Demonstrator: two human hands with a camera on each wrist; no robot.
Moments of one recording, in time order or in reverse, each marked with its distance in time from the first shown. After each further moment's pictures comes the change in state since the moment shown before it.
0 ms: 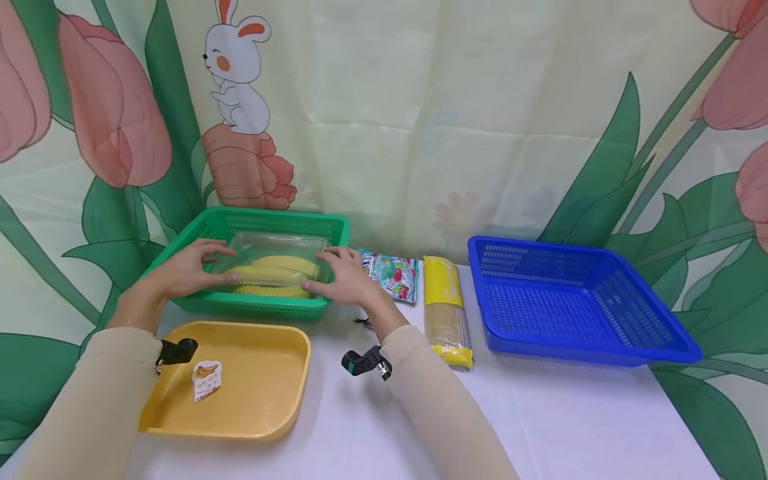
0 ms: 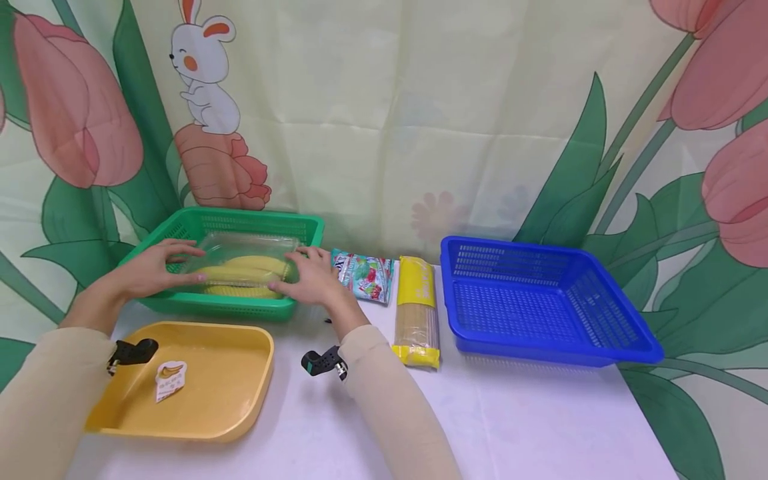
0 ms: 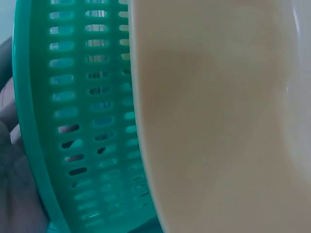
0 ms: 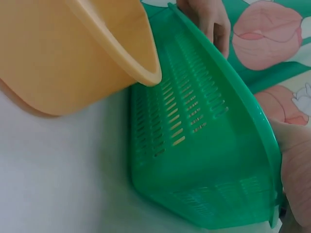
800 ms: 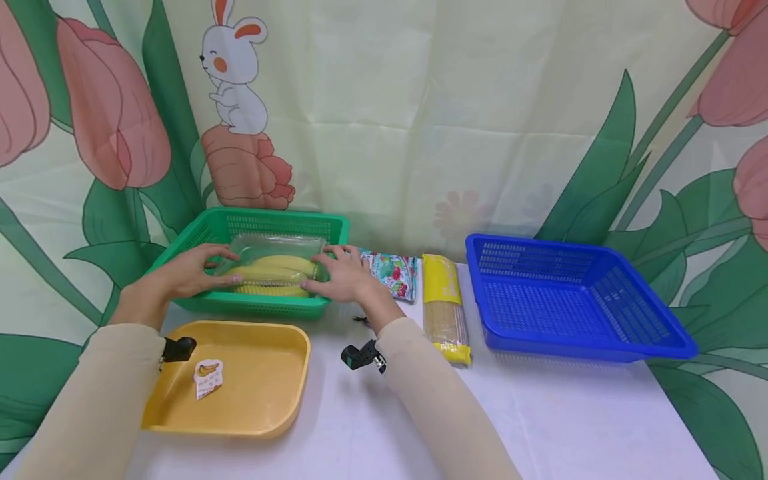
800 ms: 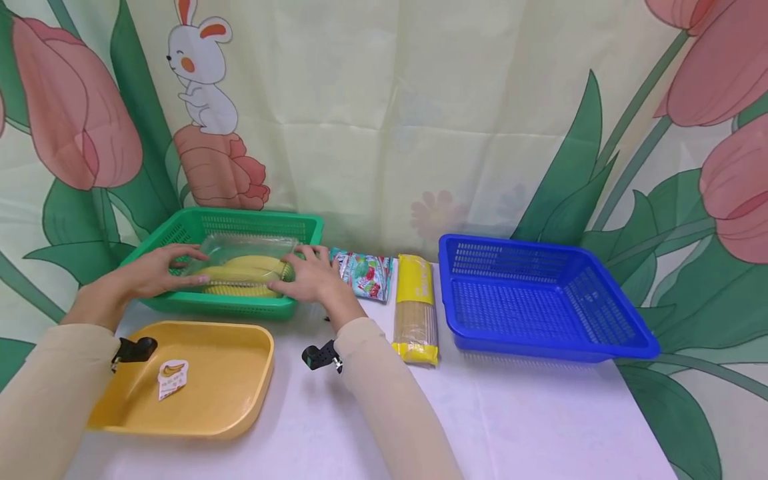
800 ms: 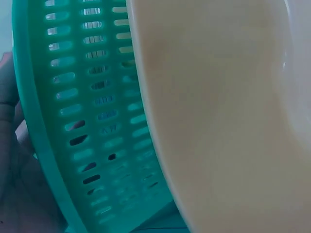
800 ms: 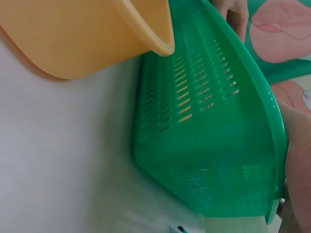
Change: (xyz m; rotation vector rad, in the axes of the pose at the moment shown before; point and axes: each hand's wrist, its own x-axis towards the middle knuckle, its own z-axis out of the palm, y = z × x) left_hand 0.004 0.004 -0.001 0.055 -0.076 0.009; right_hand 0.003 -0.004 -0.005 -0.233 -0.063 0.032
